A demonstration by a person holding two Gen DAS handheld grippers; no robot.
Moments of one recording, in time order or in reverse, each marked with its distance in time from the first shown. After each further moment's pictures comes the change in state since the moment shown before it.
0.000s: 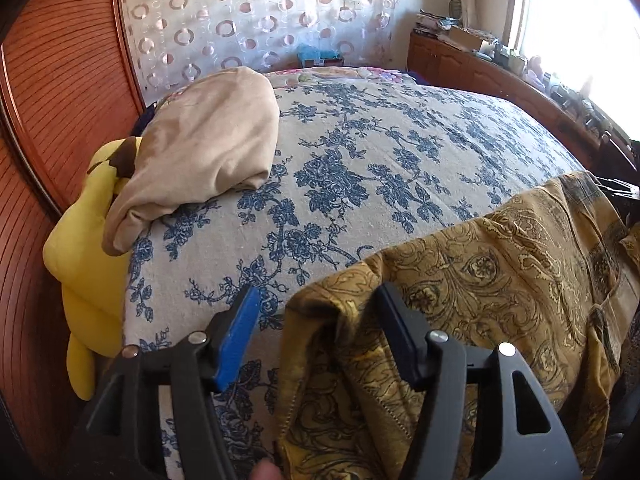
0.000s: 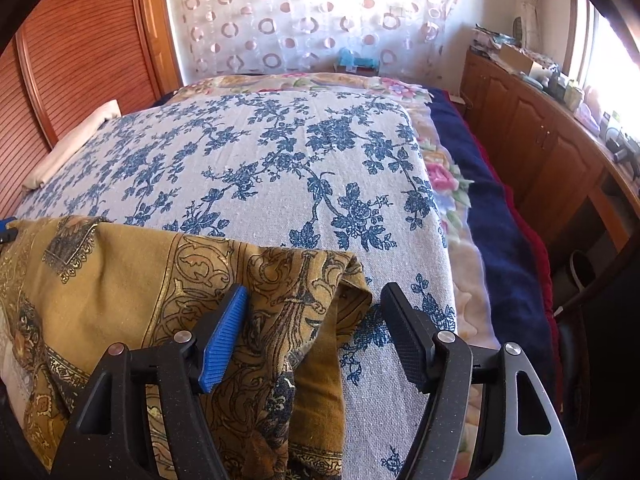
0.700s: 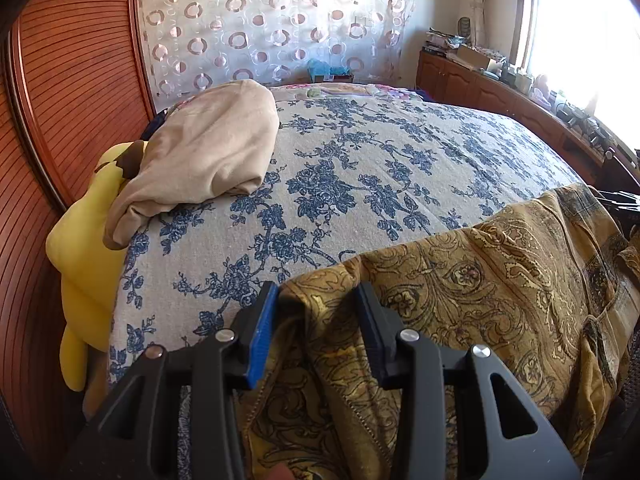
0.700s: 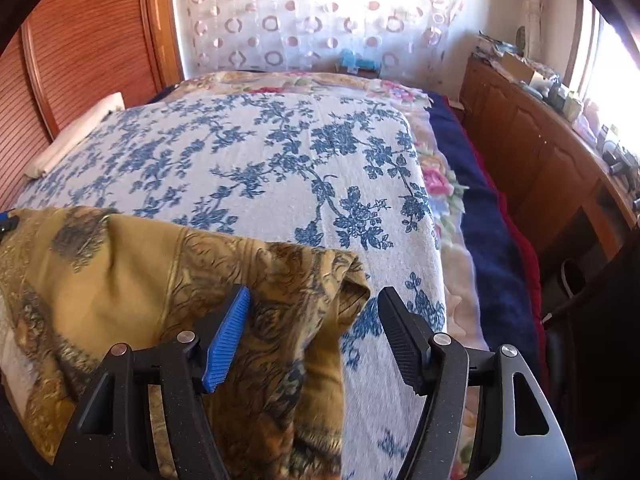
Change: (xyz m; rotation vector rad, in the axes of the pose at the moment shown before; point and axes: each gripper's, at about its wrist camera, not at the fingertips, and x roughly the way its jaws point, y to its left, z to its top) left arm -0.007 -0.016 -0.009 -0.034 -0.068 0.025; right arm -0.008 0.006 0.002 -0.037 0.008 -0.028
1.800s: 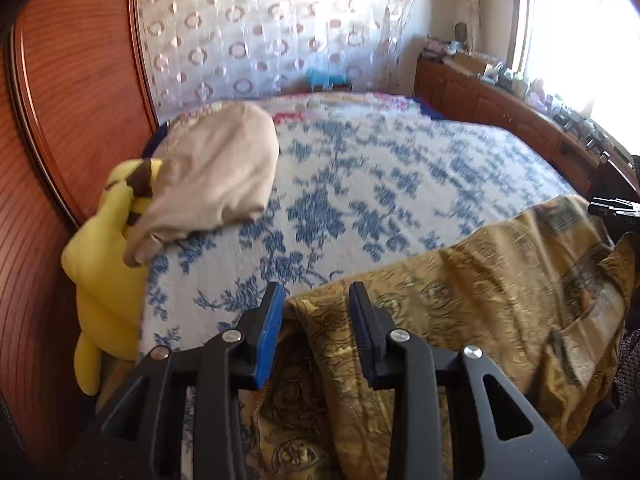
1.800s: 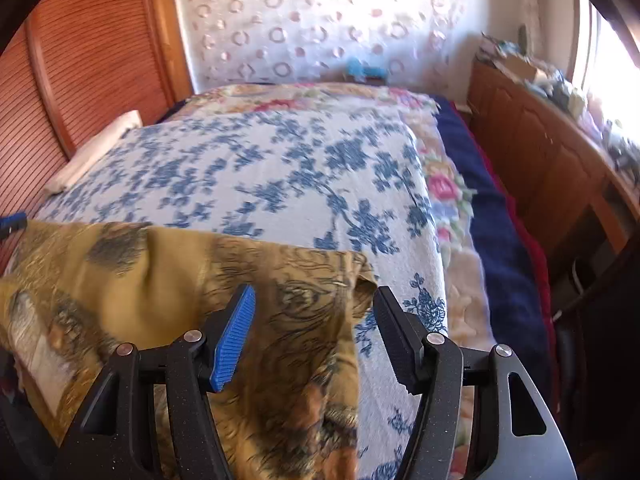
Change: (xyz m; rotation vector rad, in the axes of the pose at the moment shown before) left arm -0.025 -0.005 0.013 0.007 -0.009 0.008; right arm -0.022 0.000 -0.001 0.041 -0.029 0.057
